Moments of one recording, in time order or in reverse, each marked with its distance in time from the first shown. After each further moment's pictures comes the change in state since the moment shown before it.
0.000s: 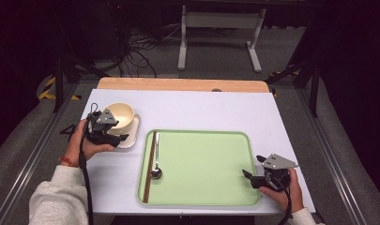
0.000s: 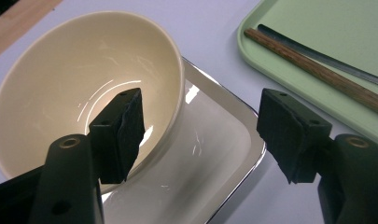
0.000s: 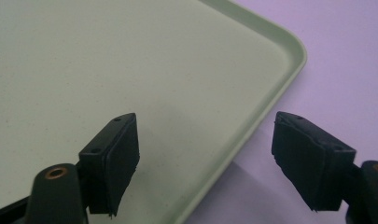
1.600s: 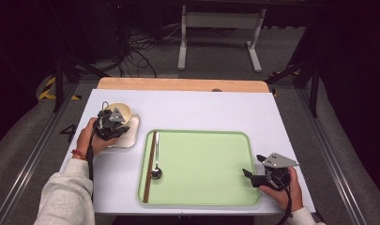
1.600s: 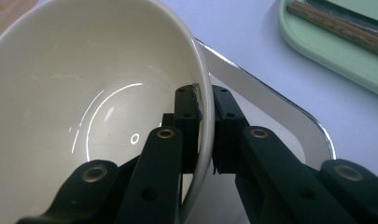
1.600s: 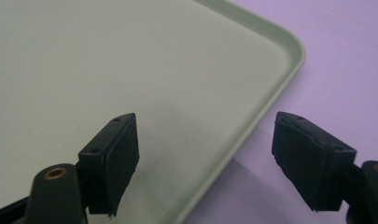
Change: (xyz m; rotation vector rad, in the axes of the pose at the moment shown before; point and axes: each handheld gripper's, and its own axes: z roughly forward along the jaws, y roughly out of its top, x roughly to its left) left arm 0.011 0.002 0.035 0.051 0.057 0.046; right arm -0.004 -0.001 0.002 -0.007 0.007 0.026
